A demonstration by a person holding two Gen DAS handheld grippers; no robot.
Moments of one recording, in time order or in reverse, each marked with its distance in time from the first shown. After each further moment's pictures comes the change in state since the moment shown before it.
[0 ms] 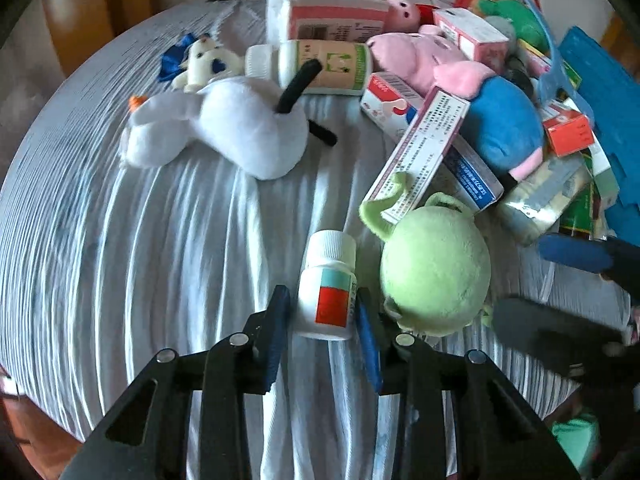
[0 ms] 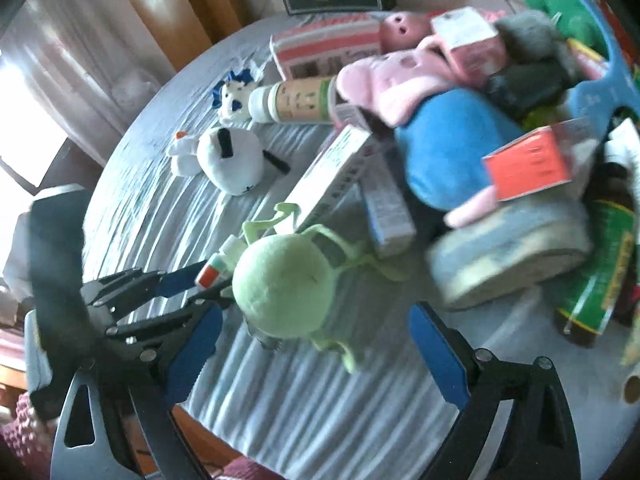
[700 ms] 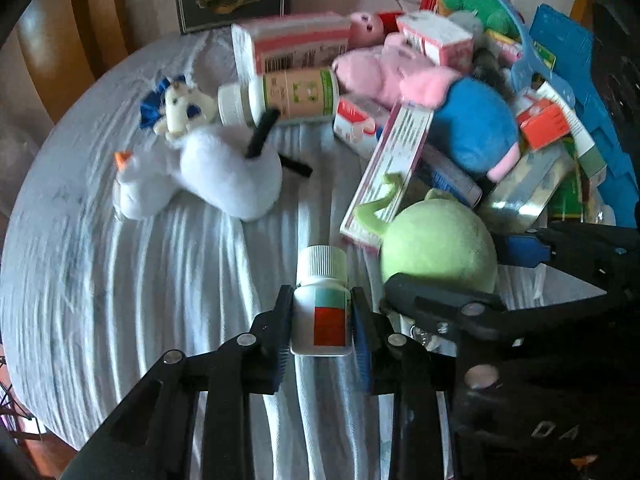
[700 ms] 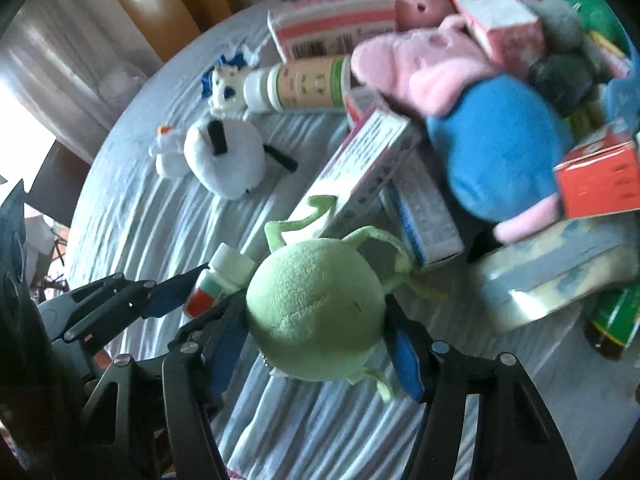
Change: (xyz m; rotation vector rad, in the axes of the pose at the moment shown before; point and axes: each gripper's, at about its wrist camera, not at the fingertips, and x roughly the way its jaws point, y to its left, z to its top) left arm -0.019 -0.026 0.013 0.110 -0.068 0.019; right arm 0.024 0.009 0.015 0.028 0.019 -0.021
